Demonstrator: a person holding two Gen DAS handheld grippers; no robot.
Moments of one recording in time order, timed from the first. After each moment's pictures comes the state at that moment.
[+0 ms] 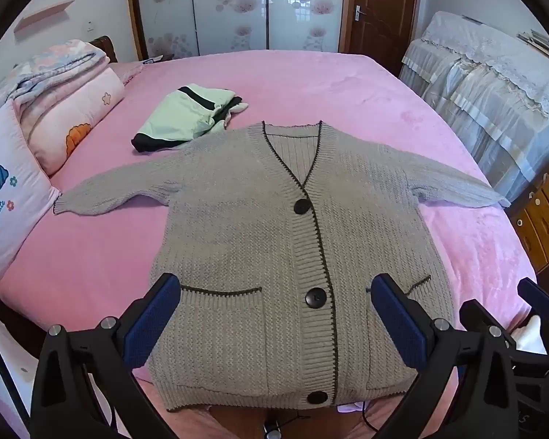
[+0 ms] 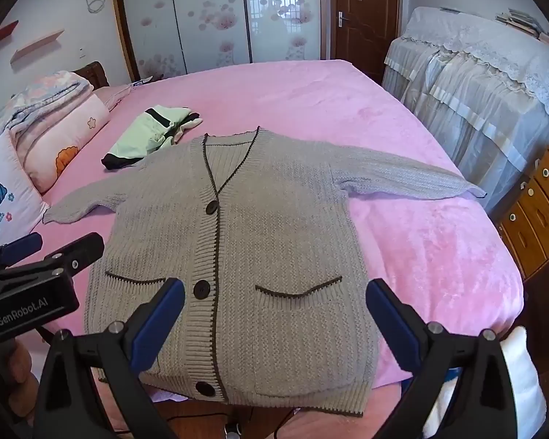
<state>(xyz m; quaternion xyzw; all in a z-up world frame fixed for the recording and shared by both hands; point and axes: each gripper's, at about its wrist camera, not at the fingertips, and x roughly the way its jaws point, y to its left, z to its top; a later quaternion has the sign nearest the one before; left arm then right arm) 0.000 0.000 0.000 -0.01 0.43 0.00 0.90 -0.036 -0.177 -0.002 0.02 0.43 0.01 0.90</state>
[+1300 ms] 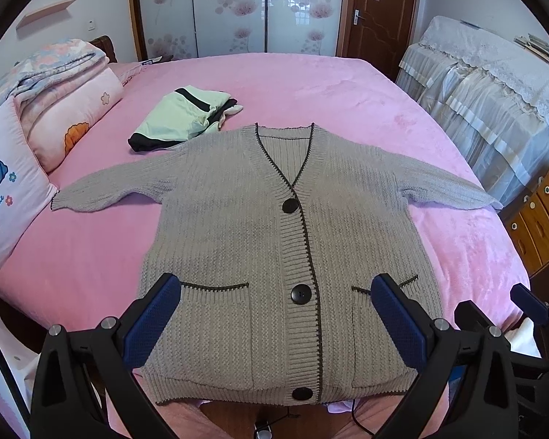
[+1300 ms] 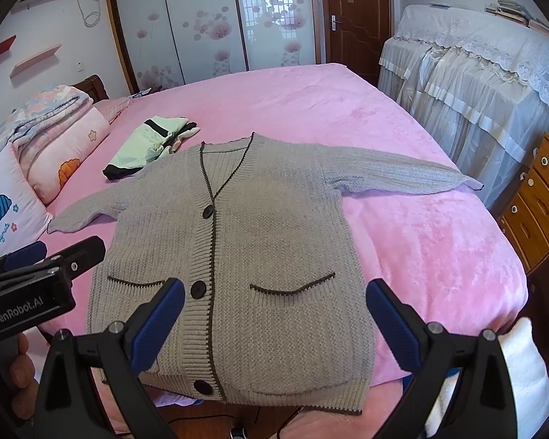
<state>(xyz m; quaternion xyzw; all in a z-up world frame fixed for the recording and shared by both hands) -0.012 -0.013 0.004 -0.02 0.43 0.00 0.90 -0.048 -0.193 -0.002 0.03 0.42 0.00 0.91</state>
